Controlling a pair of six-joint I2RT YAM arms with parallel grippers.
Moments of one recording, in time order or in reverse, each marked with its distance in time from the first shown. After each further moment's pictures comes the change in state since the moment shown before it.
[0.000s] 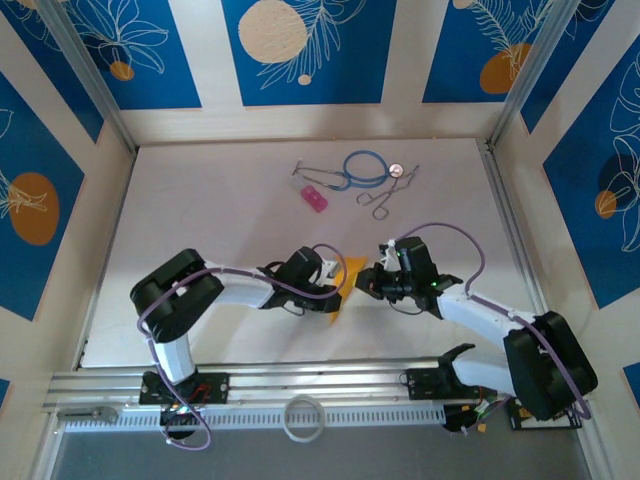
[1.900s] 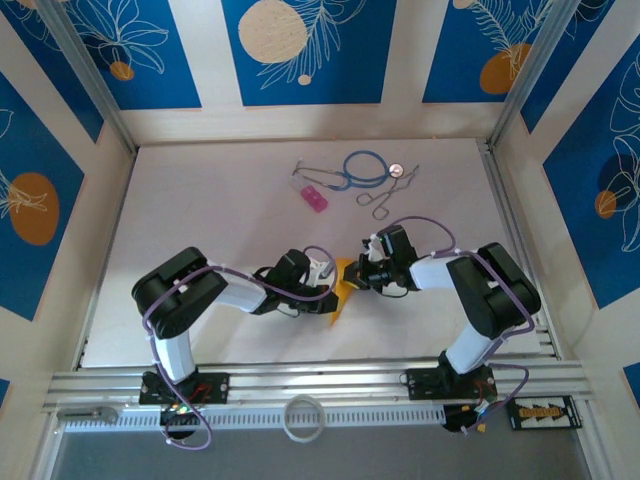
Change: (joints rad) left arm 0.055 0.021 -0.107 0.237 0.128 -0.116; right arm -0.058 0.479 0.154 0.188 -0.151 -0.044
